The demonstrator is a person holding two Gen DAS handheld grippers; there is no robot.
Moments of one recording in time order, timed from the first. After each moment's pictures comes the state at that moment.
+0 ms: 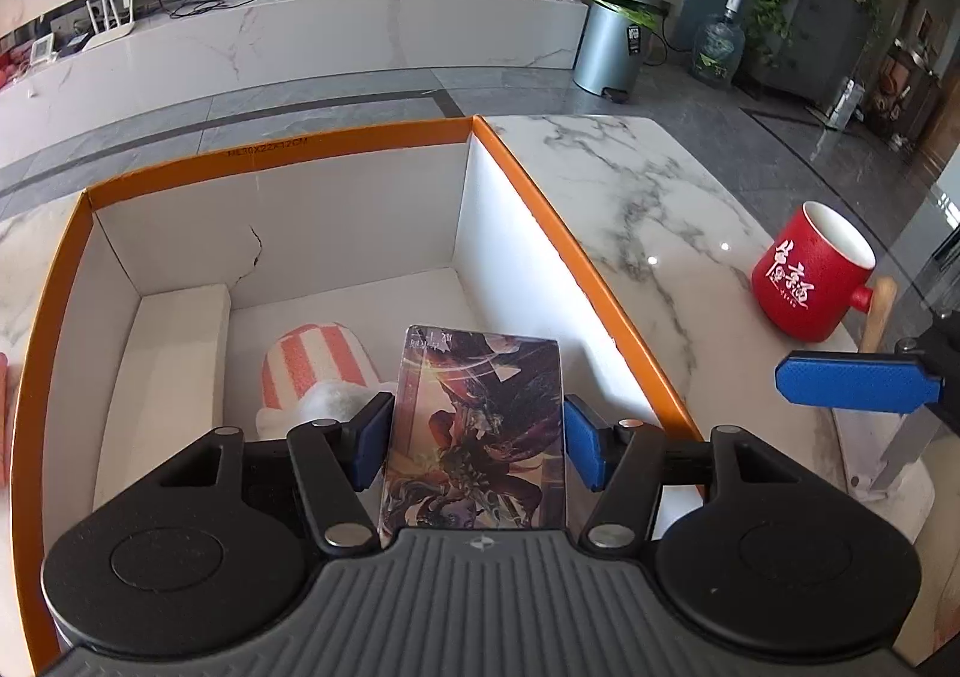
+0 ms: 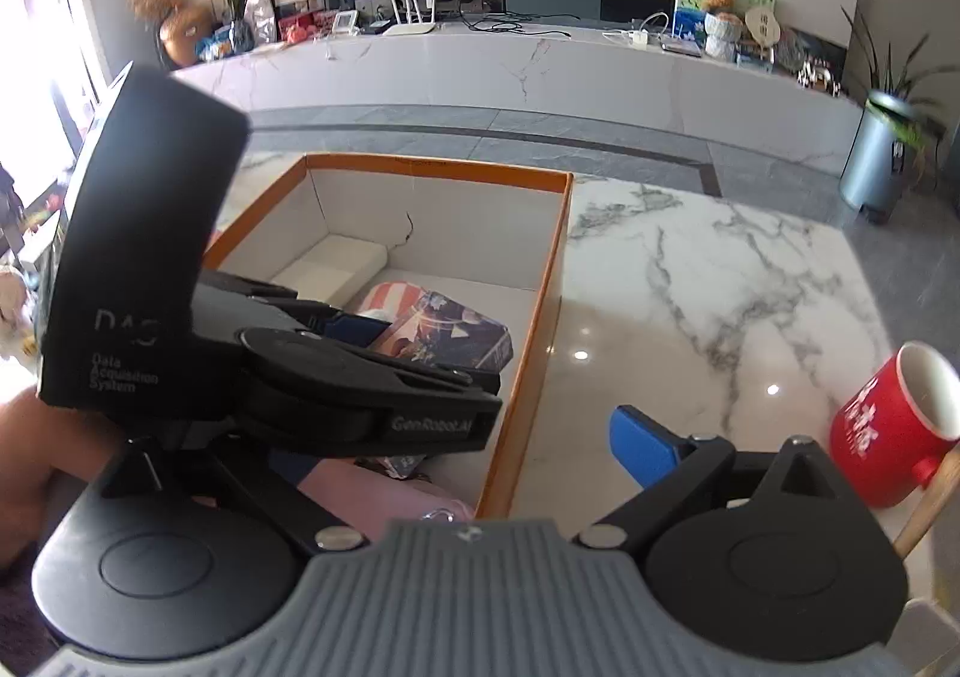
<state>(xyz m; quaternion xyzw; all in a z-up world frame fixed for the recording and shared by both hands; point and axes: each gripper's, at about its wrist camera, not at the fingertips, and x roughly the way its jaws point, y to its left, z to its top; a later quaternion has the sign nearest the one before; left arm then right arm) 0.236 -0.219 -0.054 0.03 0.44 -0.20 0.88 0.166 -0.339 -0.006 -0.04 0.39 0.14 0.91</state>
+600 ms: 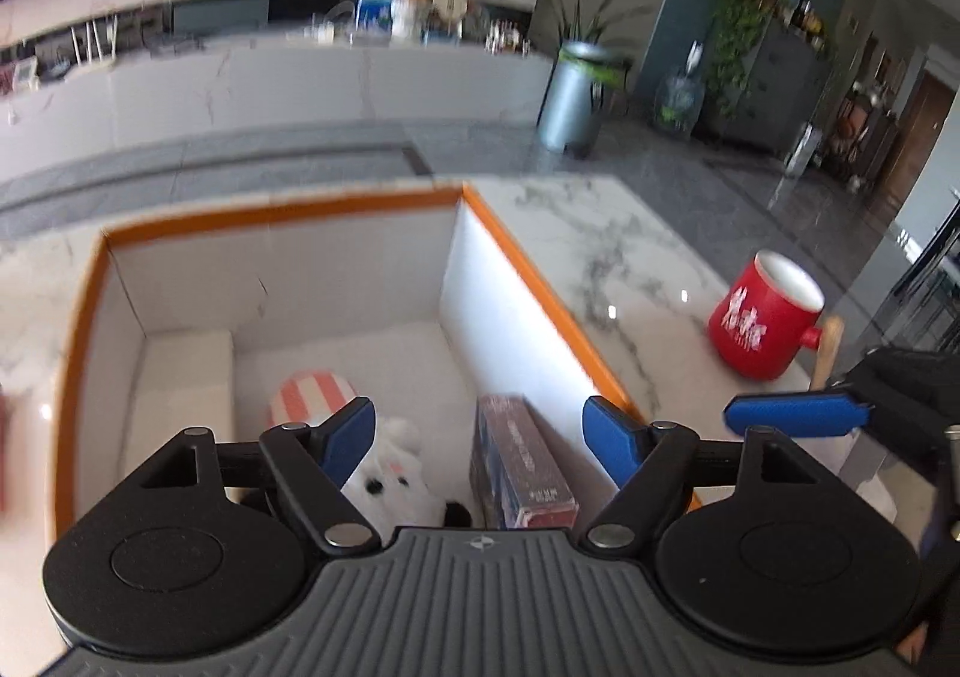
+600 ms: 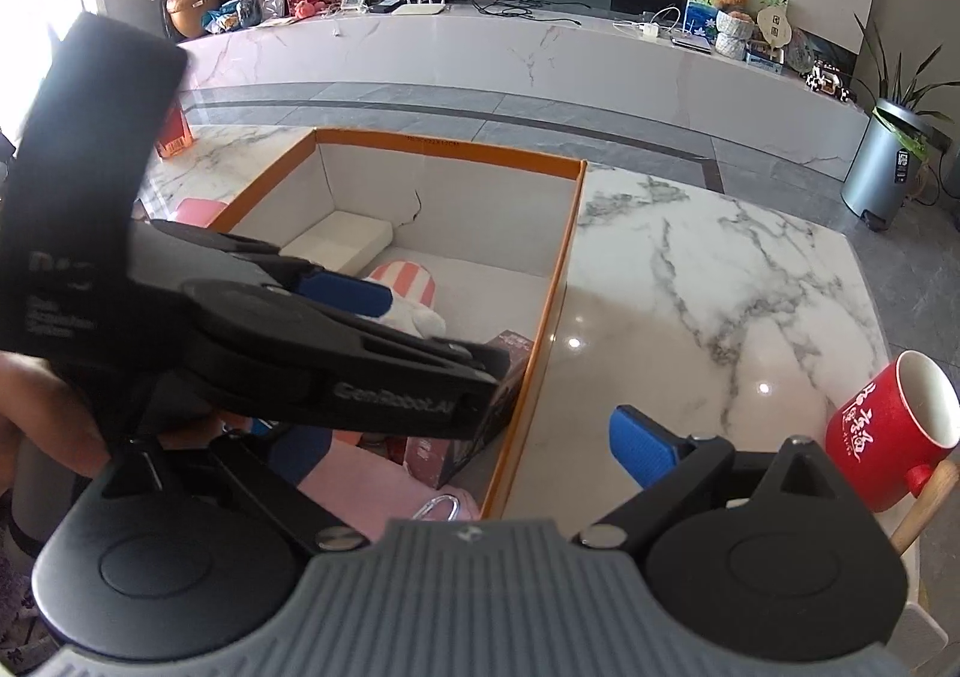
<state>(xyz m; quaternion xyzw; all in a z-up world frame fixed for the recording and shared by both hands) 0.222 -0.193 -0.029 -0.01 0.37 -0.23 0.90 0.161 -0.333 -0.005 -0.05 0.40 0.15 0.90</state>
